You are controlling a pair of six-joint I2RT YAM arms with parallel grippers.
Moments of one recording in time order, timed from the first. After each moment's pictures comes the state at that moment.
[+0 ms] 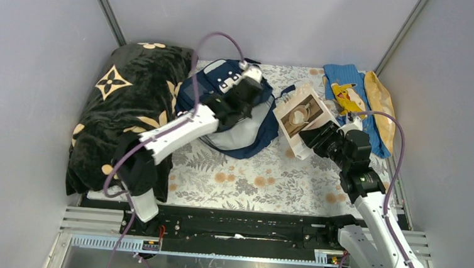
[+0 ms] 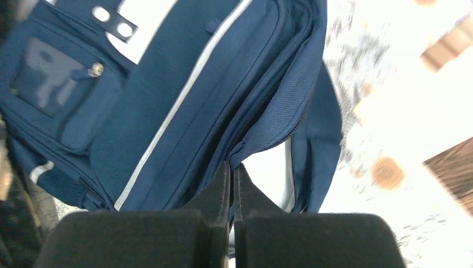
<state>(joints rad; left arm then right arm) -0.77 1.78 1.53 -0.50 -0.43 -0.29 0.21 0.74 0.61 -0.23 -0.18 0.76</state>
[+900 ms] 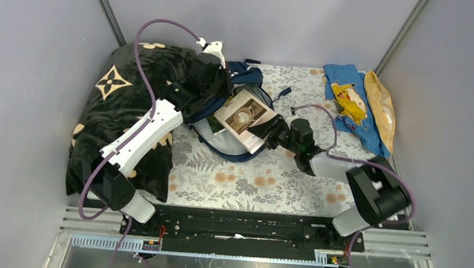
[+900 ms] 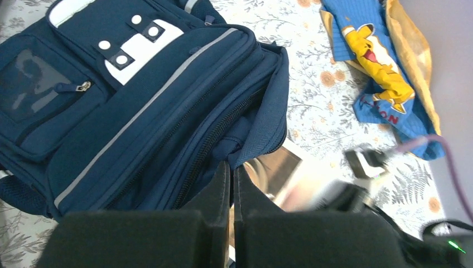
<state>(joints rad) -0.54 1.54 1.54 -0.46 -0.14 -0.45 0.52 1.47 0.58 0.58 -0.32 1.22</state>
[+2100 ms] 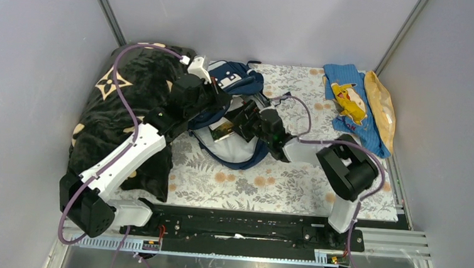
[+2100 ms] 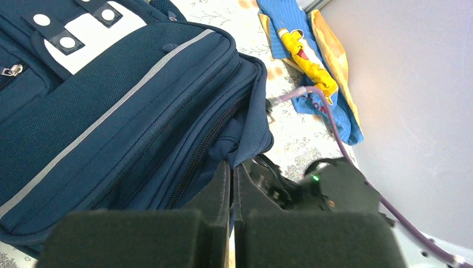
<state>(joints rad) -0.53 1.27 1.18 -0.21 0.02 -0.61 0.69 1.88 0.97 0.62 -0.09 1.31</state>
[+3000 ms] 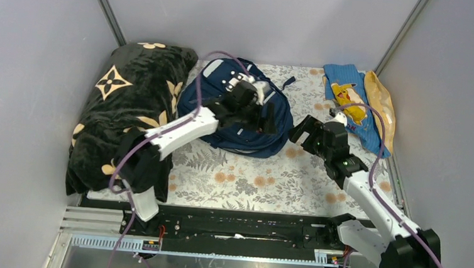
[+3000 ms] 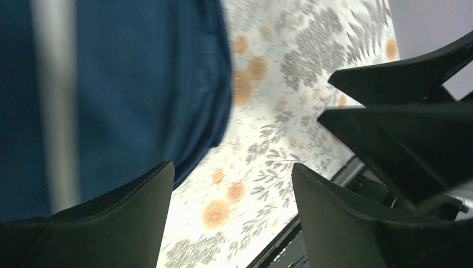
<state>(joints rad) -0.71 1.83 1.47 -0.36 0.31 -0.50 0.34 0.96 0.61 -0.16 0.04 0.70</state>
